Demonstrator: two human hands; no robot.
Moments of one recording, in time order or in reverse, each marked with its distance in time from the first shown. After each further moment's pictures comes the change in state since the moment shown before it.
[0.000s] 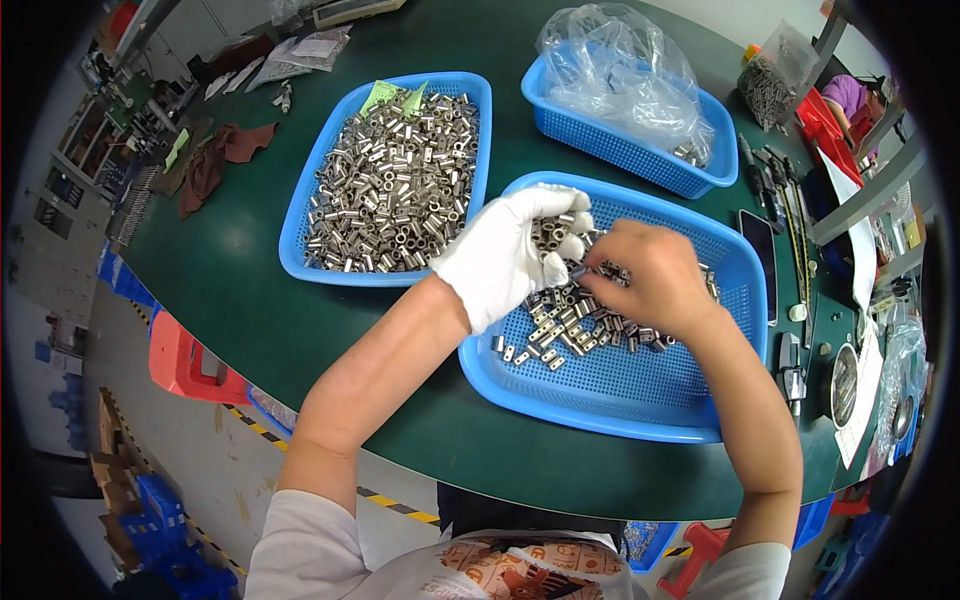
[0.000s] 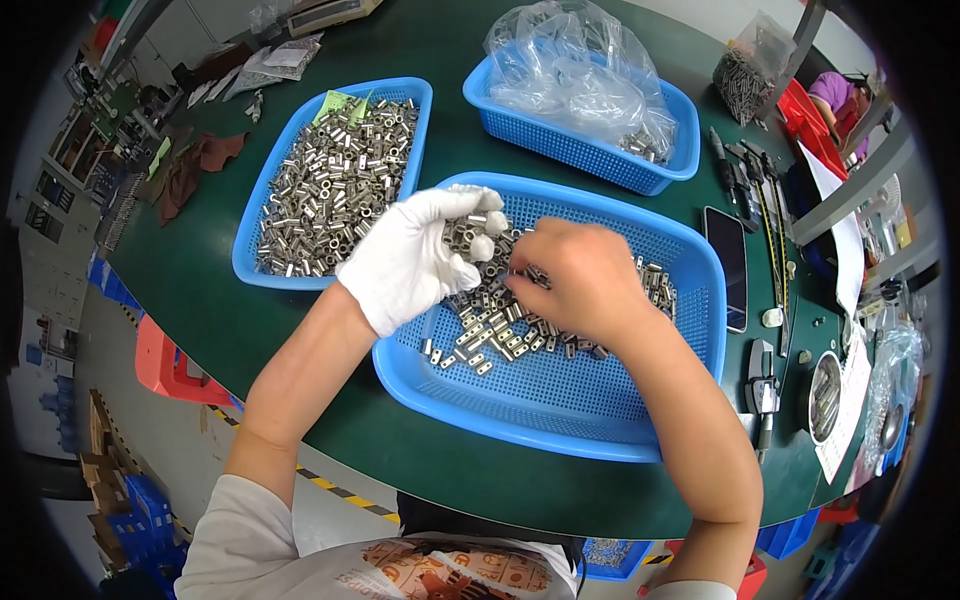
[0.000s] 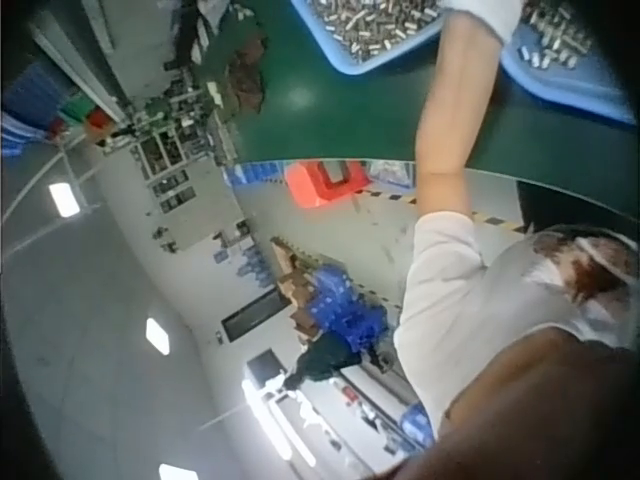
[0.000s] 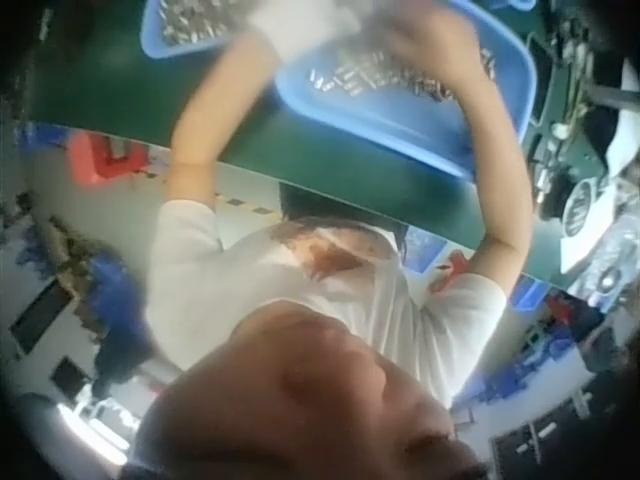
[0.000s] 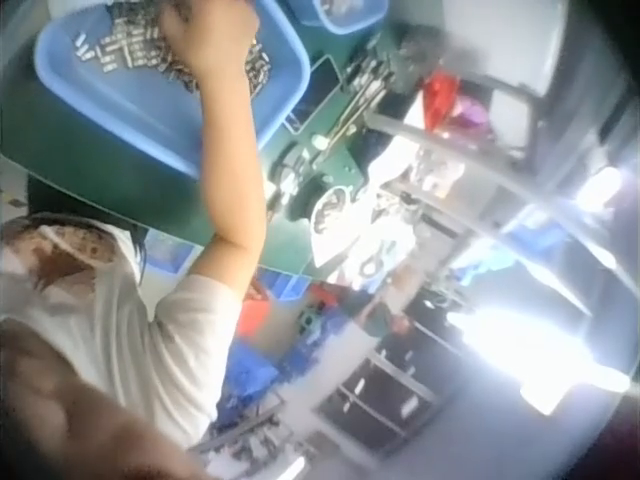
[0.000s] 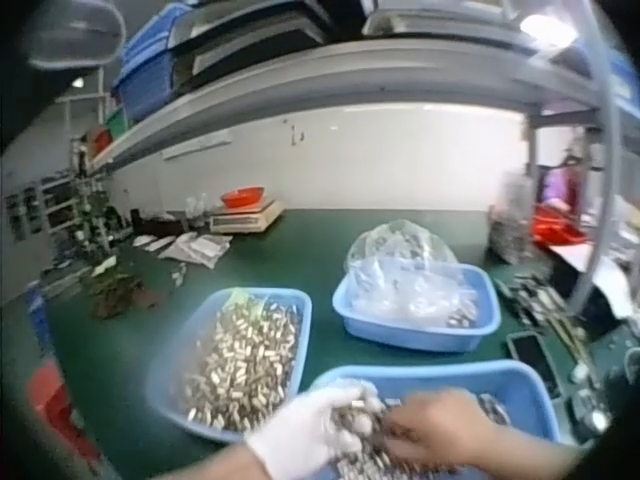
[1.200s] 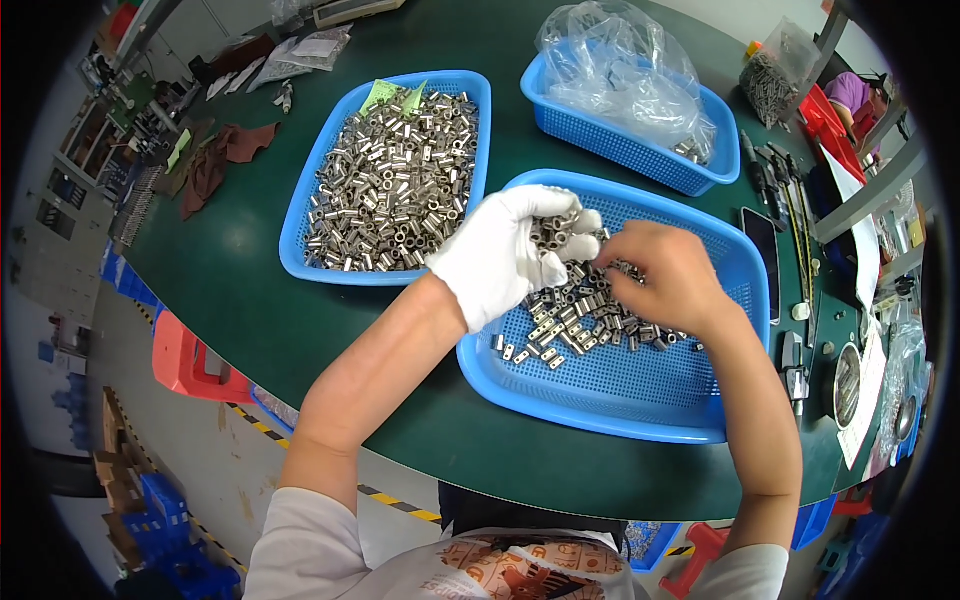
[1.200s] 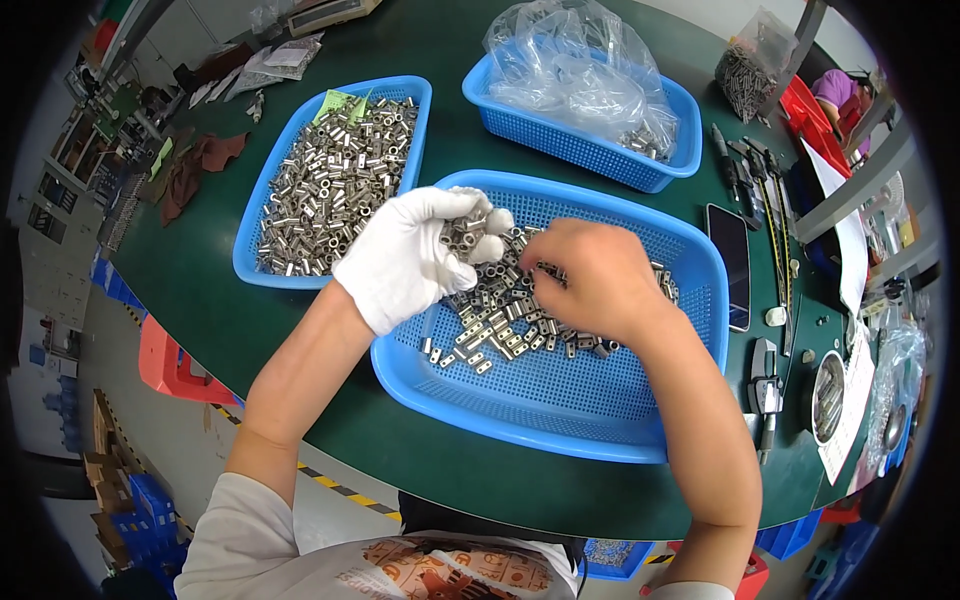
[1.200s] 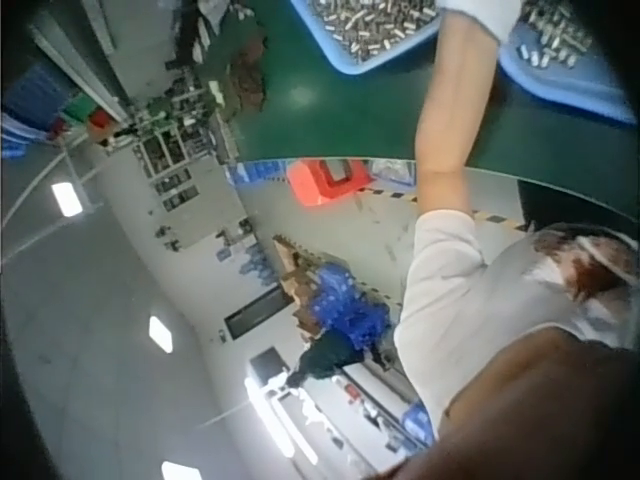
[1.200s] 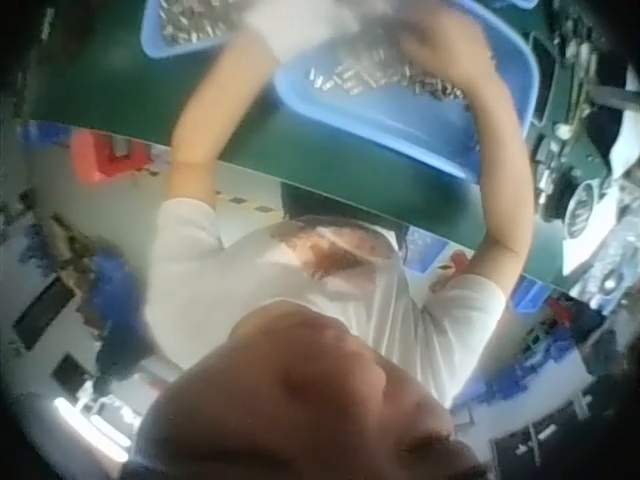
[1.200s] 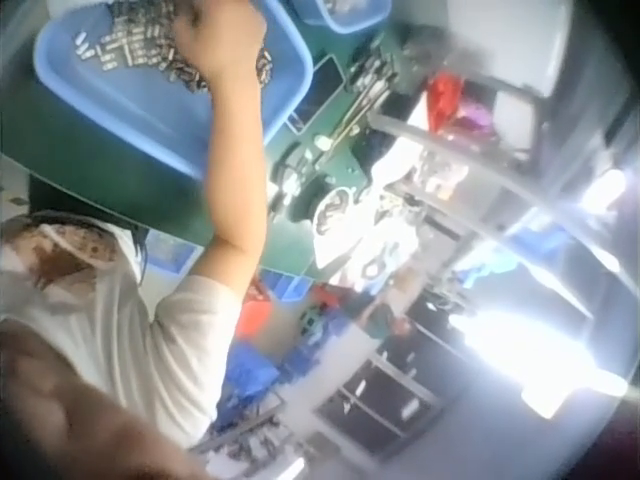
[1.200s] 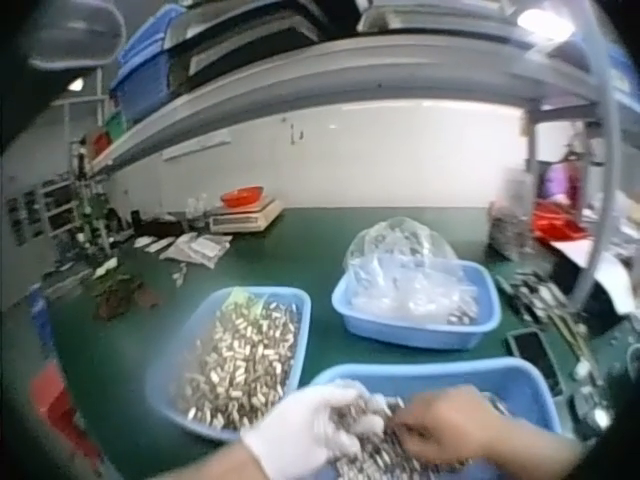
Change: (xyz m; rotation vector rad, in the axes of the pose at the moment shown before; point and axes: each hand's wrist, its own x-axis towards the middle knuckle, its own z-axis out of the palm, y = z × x) left_hand -0.003 0.002 -0.003 -0.001 0.020 -0.032; right_hand -0.004 0.004 -0.009 0.241 0.000 0.148
